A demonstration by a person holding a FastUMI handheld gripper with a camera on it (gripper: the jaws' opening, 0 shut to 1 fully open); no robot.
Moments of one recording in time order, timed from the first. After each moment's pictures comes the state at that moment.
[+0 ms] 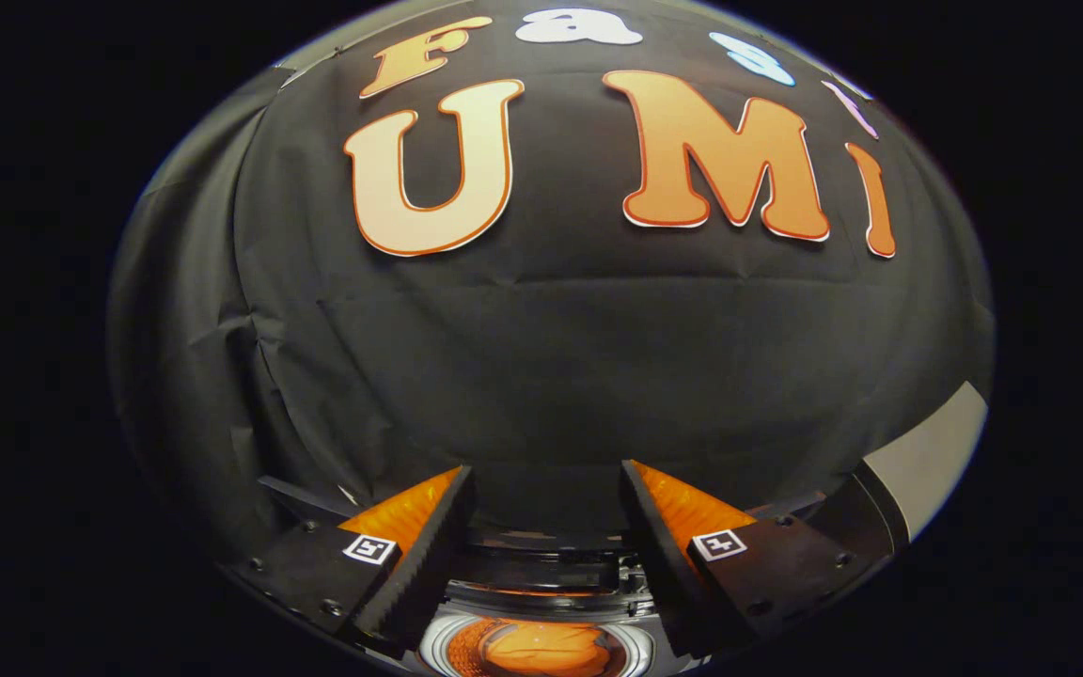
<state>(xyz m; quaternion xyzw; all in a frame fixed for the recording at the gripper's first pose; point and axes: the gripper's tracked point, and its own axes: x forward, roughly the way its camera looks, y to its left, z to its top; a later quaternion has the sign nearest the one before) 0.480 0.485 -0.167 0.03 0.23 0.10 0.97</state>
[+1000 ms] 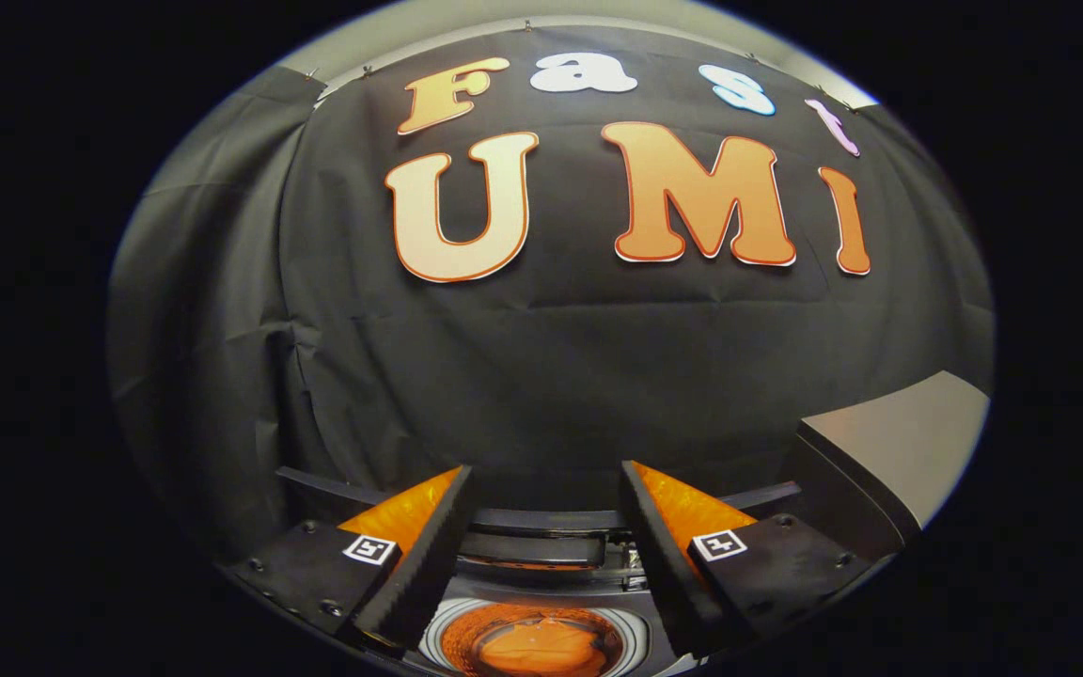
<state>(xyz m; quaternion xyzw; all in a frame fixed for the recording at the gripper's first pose) 0.389 0.471 -0.157 0.03 0.16 0.12 0.98</state>
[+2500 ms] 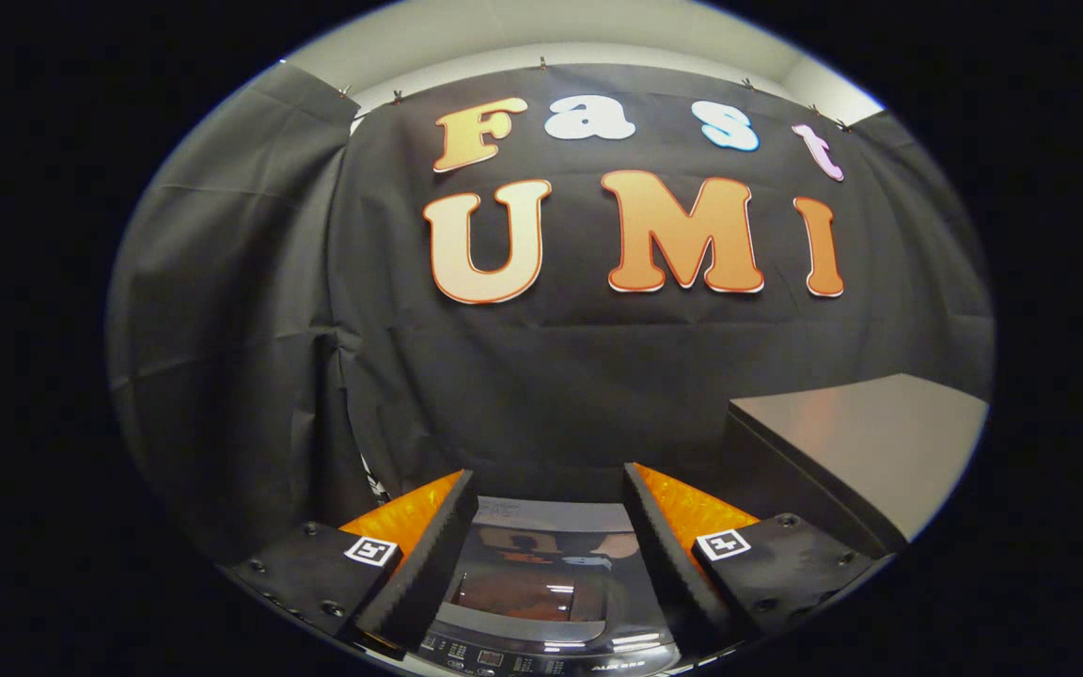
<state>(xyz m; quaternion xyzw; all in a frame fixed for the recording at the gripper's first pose) 0.263 0.436 -0.125 0.02 0.11 0.14 0.98</state>
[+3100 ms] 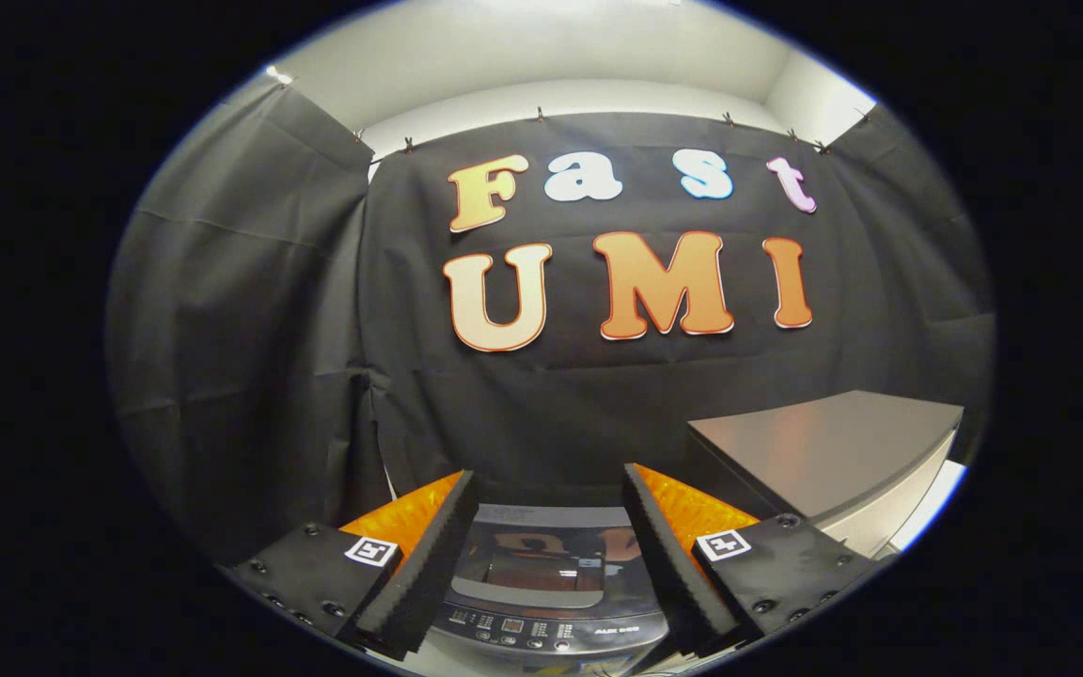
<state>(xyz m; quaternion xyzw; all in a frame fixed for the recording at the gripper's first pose) 0.131 0.398 -0.072 0.03 0.05 0.13 0.99</state>
